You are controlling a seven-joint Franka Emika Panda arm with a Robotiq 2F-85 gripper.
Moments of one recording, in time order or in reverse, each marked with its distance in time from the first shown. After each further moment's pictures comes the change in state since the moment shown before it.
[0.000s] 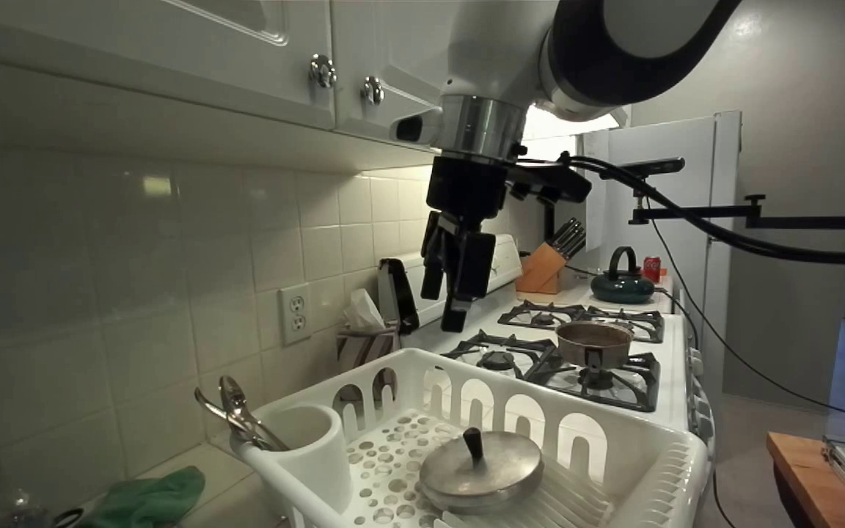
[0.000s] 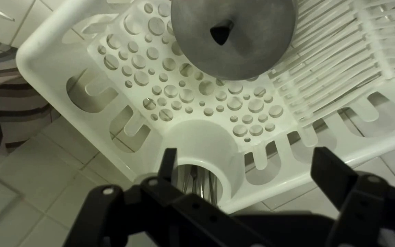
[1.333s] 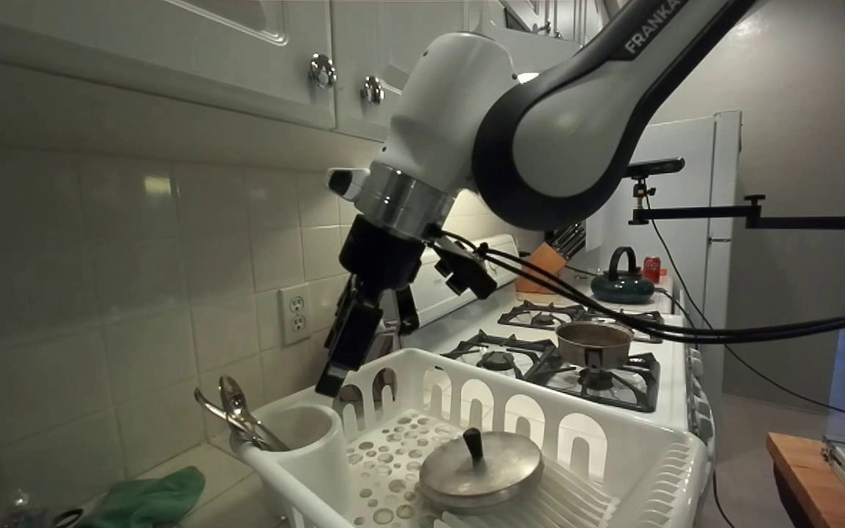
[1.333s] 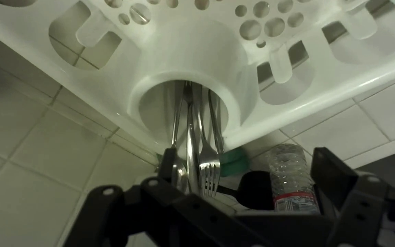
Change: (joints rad) arm 0.009 0.307 0.041 0.138 0.011 0.408 0.101
